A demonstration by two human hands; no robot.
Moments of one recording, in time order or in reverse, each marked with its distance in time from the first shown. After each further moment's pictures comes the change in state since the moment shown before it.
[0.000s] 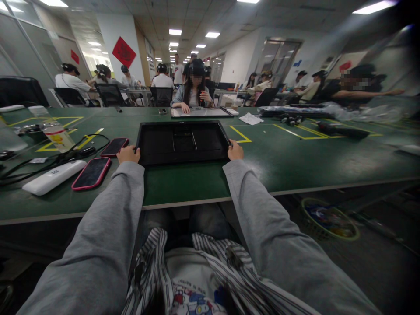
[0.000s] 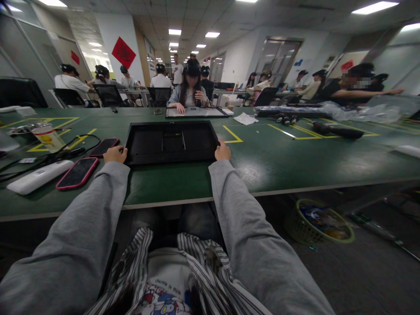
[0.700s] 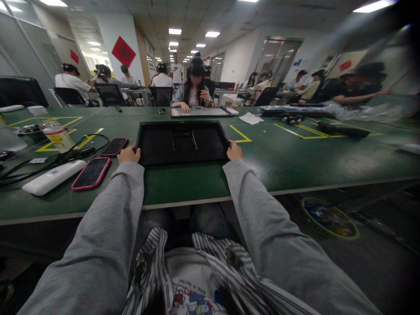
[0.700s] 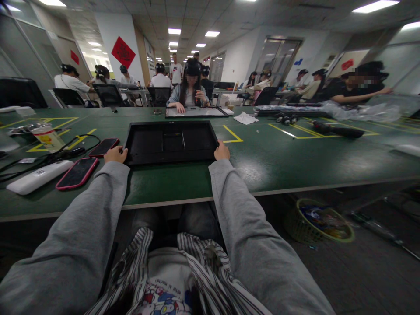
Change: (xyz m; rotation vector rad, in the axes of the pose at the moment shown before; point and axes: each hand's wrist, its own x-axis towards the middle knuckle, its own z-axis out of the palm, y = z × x) left_hand 0.005 -0.004 0.005 -0.045 -0.063 -0.042; right_hand 0.000 0.001 0.000 0.020 -0.060 -0.028
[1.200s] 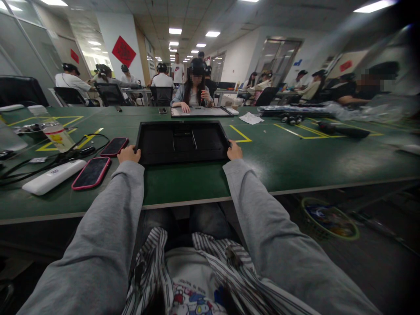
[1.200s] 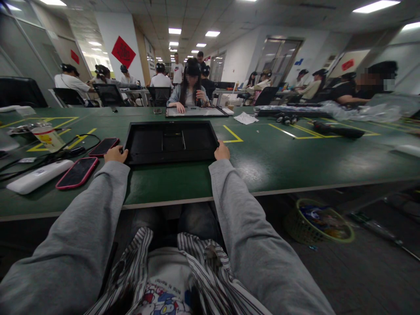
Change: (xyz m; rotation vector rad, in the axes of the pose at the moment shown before) left_hand -0.003 0.001 -0.002 0.022 0.005 0.024; right_hand -0.001 -0.002 -0.003 -0.018 -0.018 0.006
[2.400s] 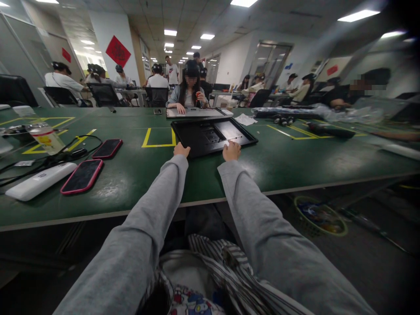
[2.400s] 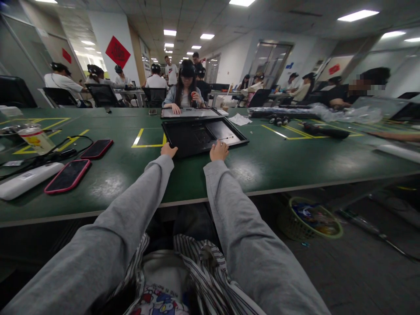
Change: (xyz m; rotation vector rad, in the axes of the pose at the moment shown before) left_hand -0.042 0.228 0.071 -0.502 -0.271 0.086; right_hand -0.001 0.000 0.009 0.015 0.213 0.049
